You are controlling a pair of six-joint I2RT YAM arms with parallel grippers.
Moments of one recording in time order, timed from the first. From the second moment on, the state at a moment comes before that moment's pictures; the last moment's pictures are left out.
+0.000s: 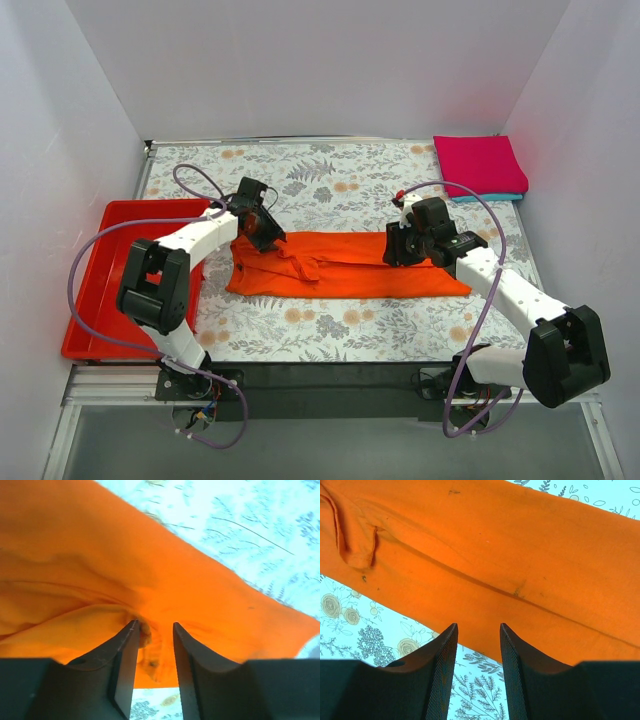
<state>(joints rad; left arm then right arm) -0.37 1.70 1.12 -0.51 0.04 -1.00 0.45 1.24 0.84 -0.43 -0.18 0.19</state>
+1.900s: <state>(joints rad) -0.27 2.50 2.17 -0.56 0.01 -0.64 0.78 1.60 0.84 -0.37 -0.41 0.30</state>
